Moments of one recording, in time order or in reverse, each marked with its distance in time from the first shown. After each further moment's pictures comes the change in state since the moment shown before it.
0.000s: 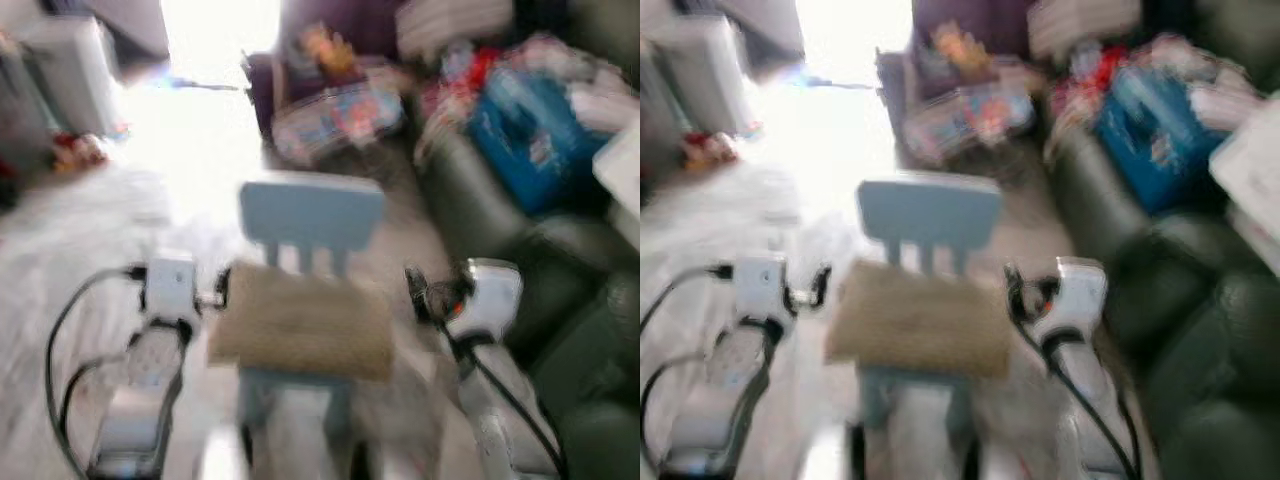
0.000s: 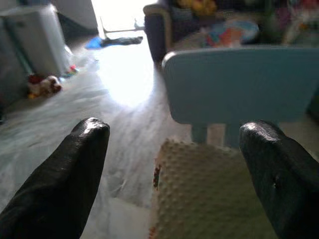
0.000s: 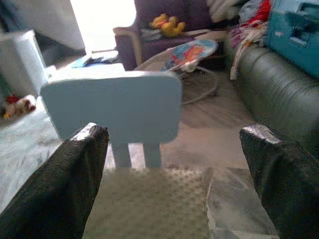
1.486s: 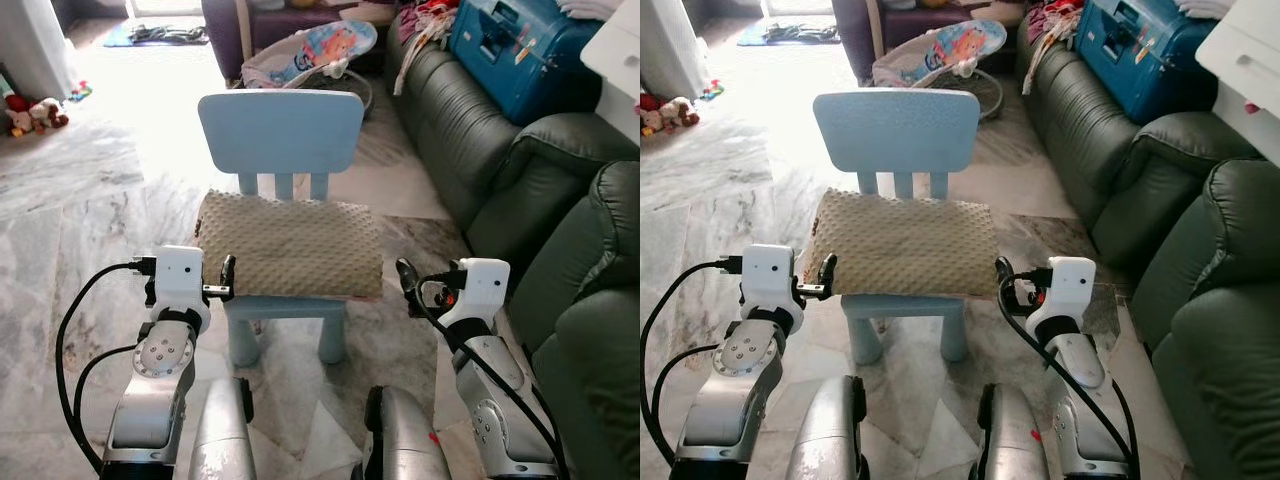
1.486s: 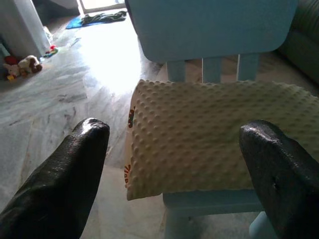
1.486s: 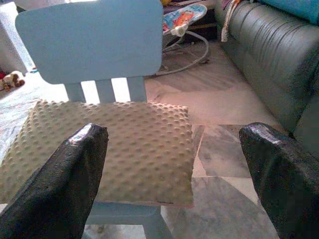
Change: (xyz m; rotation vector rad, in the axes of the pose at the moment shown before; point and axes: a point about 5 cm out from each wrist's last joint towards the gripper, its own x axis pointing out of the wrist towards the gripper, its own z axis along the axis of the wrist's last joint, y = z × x) left arm 0.006 -0.006 -0.001 0.004 0.015 0.033; right arm 0.004 0.005 -0.004 -0.017 0.005 0.060
